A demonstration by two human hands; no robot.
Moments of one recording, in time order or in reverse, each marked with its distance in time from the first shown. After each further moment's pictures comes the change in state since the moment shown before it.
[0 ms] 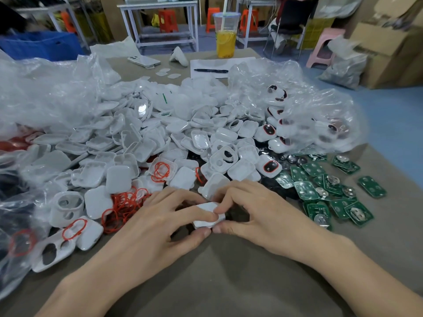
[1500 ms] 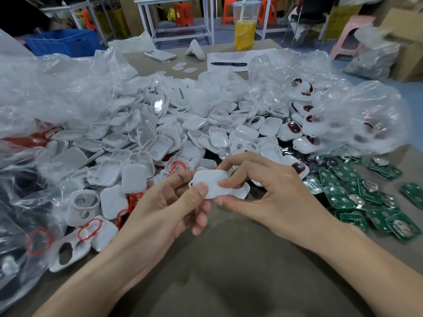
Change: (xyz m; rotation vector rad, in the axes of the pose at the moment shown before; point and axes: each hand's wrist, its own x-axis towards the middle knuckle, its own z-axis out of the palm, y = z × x) left_hand 0.015 0.004 -0.007 -1.409 0.235 -0.528; right_hand 0.032 -0.013 -0.004 0.274 0.294 -0.111
